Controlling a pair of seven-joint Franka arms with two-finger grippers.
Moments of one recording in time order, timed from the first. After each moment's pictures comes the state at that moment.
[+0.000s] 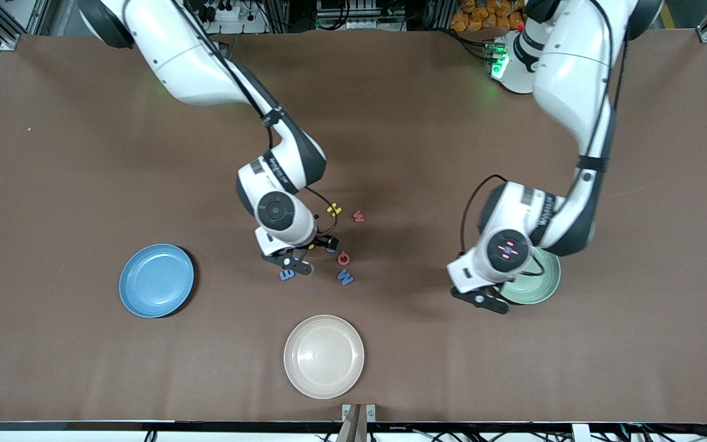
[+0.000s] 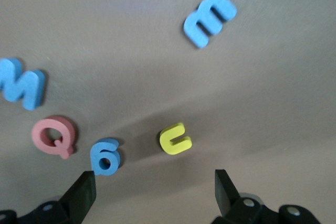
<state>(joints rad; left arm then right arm) -0.36 0.76 0.04 -1.41 0.09 1.98 0.07 0.59 0.79 0.03 -1.47 0.10 2.17 0.92</state>
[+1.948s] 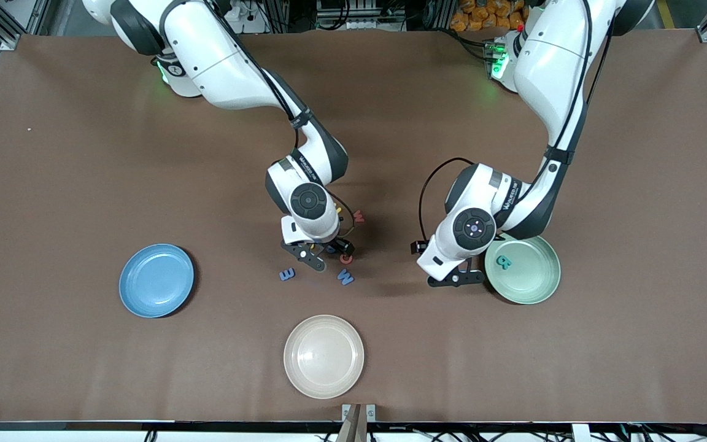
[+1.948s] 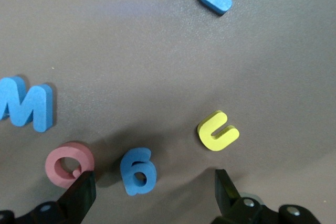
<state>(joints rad) -0.43 0.72 -0.07 -1.49 -0.02 2.06 -0.55 0.69 0.87 -0.04 -1.42 0.12 2.26 1.18</state>
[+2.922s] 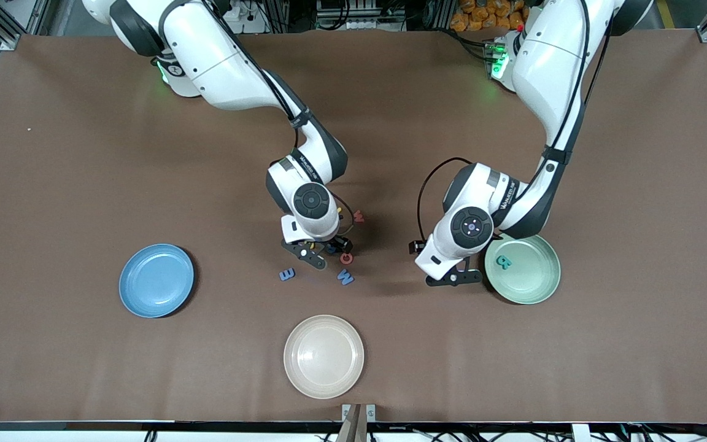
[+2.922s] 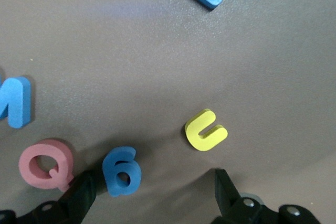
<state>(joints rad) -0.44 0.72 -0.07 -1.50 -0.02 2.08 -0.55 0.68 0.87 -0.02 -1.43 0.07 2.24 1.18</state>
